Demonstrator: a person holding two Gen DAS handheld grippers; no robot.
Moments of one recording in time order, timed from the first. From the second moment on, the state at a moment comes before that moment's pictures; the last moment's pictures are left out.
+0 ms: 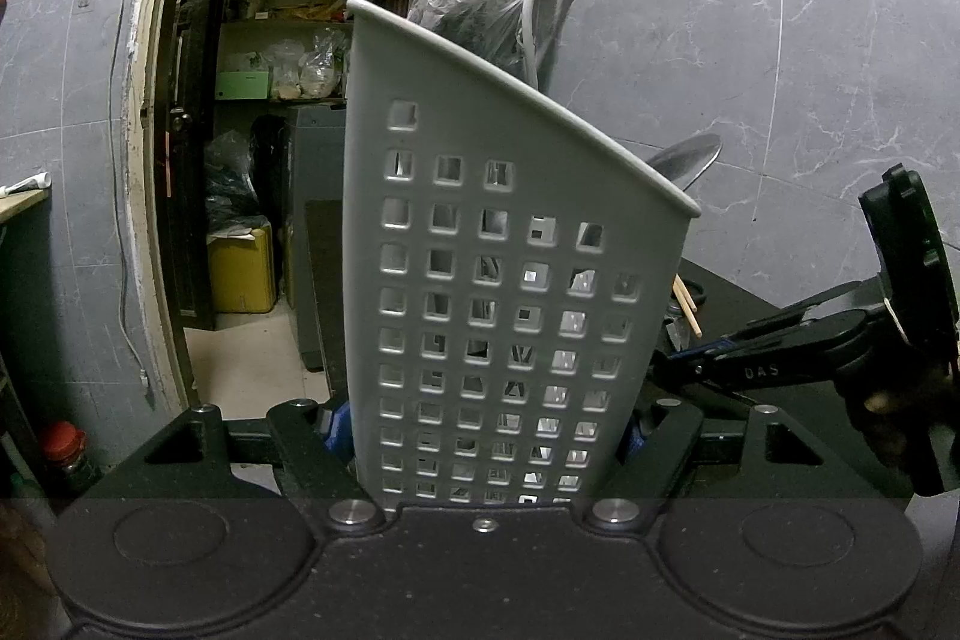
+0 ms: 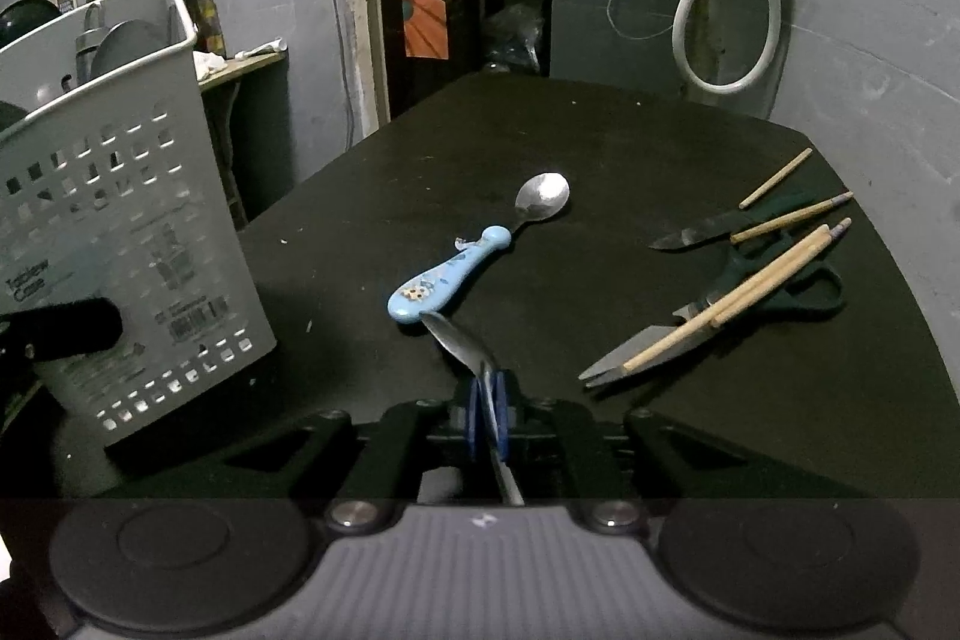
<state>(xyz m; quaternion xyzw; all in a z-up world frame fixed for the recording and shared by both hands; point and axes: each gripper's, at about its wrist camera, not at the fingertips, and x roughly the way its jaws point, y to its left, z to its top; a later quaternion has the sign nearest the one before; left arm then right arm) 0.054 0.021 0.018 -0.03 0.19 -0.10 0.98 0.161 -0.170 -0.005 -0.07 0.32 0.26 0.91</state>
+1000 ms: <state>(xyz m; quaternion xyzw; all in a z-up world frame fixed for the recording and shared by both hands) 0.053 0.018 0.017 -0.03 0.19 -0.10 0.98 0.167 -0.183 0.084 0.29 0.05 0.42 0.86</state>
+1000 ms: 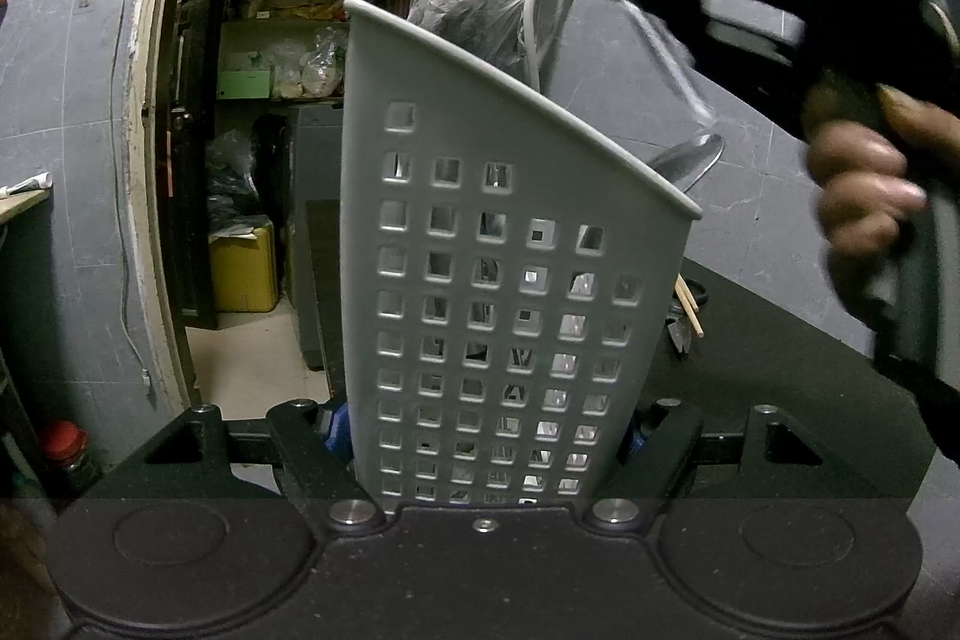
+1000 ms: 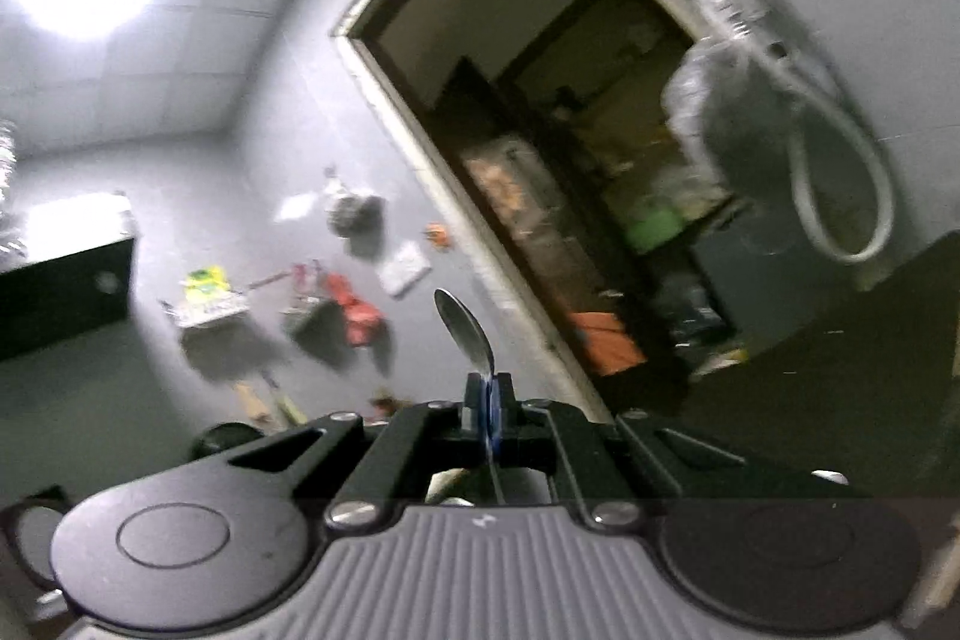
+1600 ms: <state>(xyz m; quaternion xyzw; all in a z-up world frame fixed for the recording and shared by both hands) 0.053 0.019 0.017 -0.04 0.19 -0.10 0.98 0.209 -0.142 0.053 0.30 0.07 0.46 0.83</state>
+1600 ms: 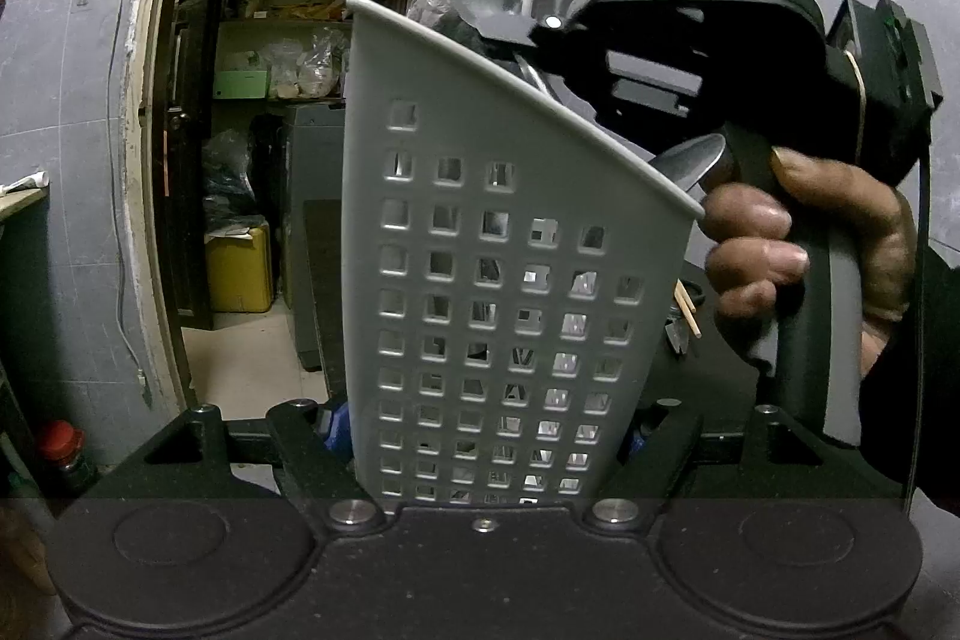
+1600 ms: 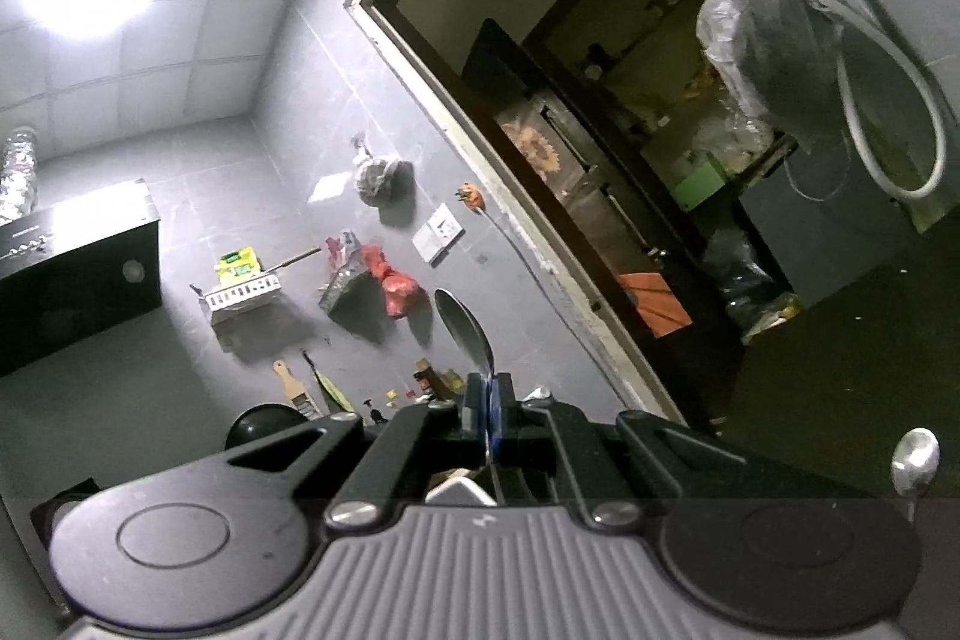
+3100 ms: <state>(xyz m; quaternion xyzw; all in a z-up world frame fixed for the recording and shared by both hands) 0.054 0.020 0.017 -0.03 0.19 -0.10 0.98 0.135 -0.176 0.048 0.17 0.07 0.43 0.89</state>
